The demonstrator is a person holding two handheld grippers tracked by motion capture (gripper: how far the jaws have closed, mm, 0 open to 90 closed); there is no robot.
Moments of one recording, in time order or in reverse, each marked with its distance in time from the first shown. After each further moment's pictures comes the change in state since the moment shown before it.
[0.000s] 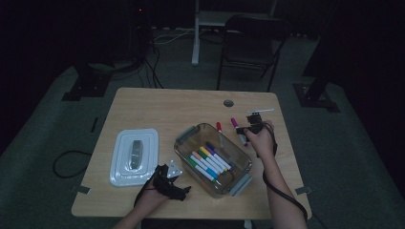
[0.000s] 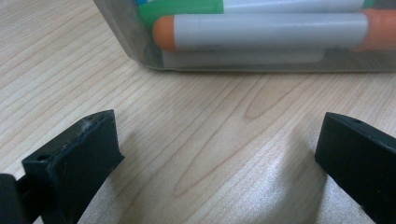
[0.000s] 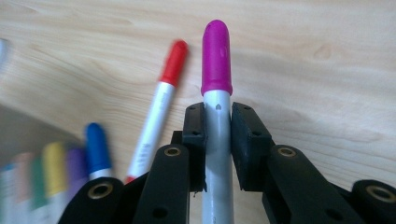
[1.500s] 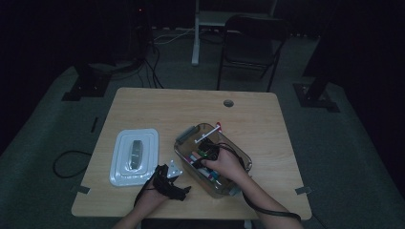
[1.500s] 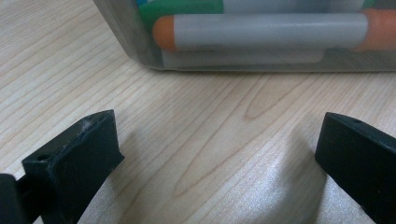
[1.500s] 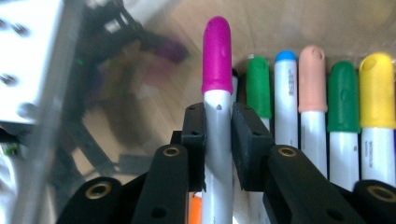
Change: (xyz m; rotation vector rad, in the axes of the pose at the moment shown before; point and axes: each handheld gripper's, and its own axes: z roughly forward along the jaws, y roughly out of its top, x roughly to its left) left arm 0.000 0.000 0.000 0.000 -0.001 -0.001; right arm 0.171 -0.048 0.007 0.339 0.322 -0.398
